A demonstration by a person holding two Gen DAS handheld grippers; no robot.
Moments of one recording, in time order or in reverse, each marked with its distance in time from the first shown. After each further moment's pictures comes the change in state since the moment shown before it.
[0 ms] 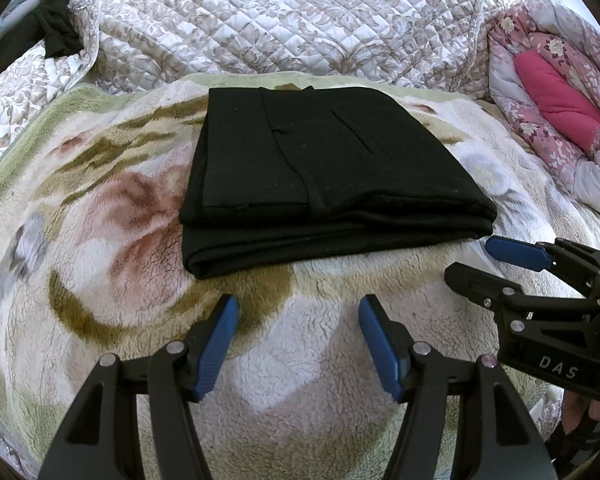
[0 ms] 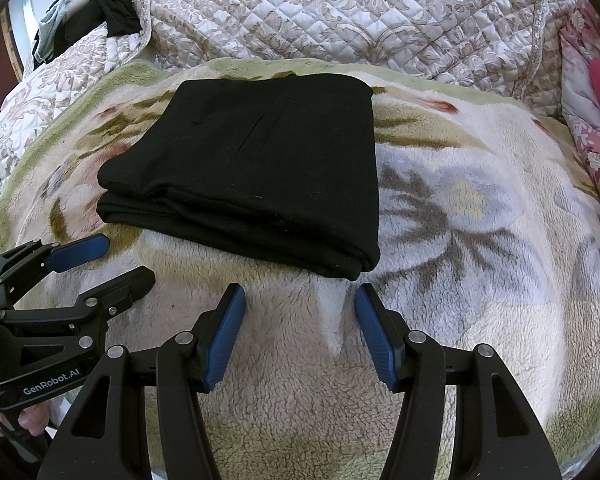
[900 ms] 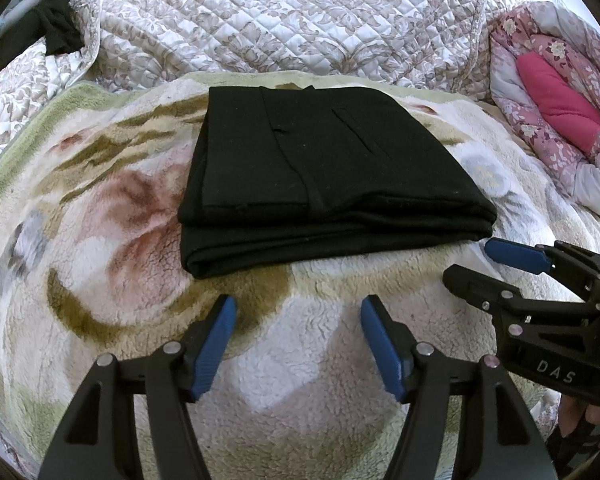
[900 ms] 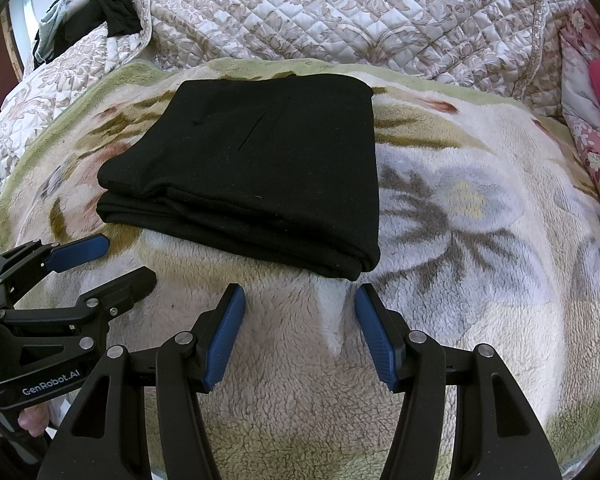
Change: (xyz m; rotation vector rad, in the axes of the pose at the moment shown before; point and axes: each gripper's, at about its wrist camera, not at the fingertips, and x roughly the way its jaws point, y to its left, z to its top) left arm 0.001 0.000 0.000 -0.002 0.003 -0.003; right arm 0.000 0.001 0.000 0.001 -0.001 -0.003
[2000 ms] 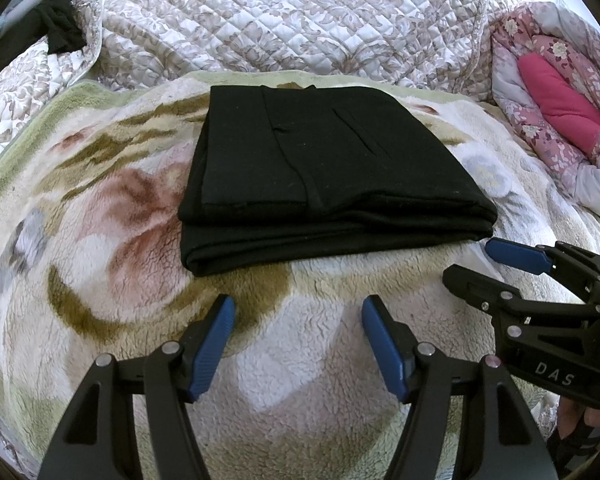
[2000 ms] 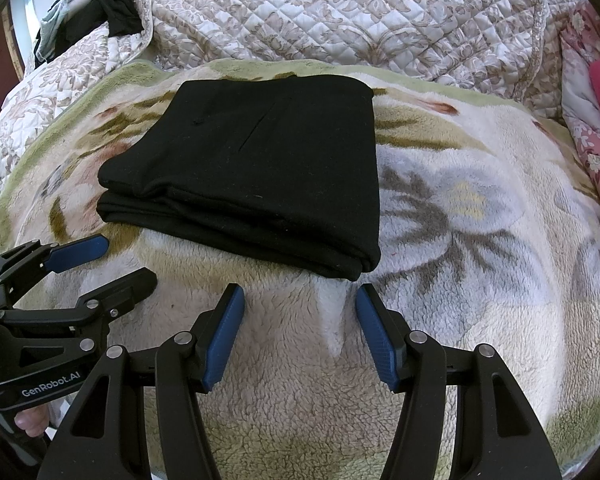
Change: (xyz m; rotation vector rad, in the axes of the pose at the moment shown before) left arm 0.000 0.001 -0.001 0.002 -0.001 -0.001; right arm 0.000 0.001 0.000 0.001 -0.003 -0.003
